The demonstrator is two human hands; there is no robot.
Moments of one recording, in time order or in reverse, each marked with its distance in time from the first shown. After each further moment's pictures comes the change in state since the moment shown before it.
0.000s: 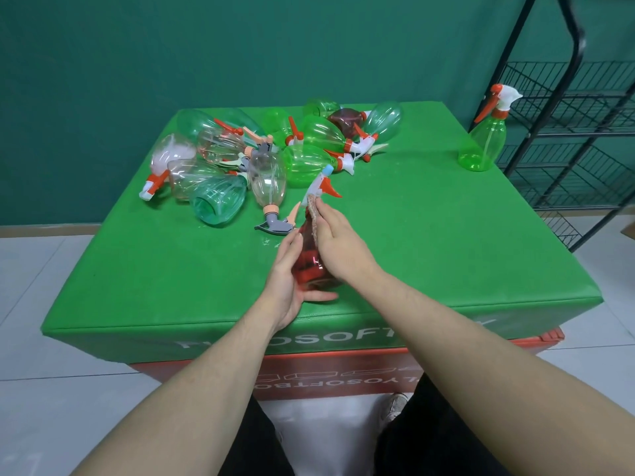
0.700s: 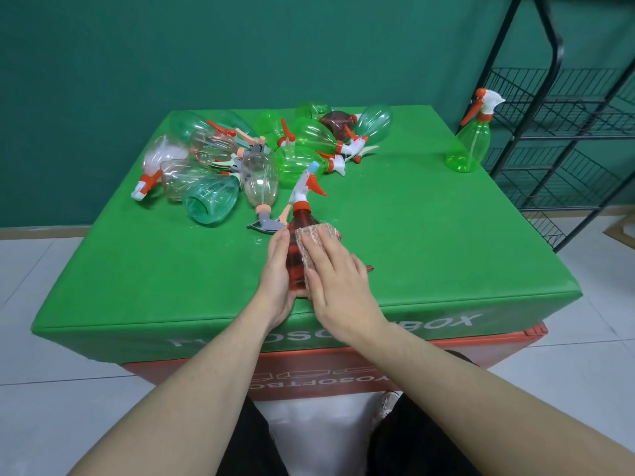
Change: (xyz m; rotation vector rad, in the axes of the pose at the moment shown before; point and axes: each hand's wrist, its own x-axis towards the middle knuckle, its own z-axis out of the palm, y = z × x) left_hand -0.001 -0.005 0.007 0.003 0.084 0.069; right_hand -0.072 0.031 0.015 -0.402 0.056 -0.244
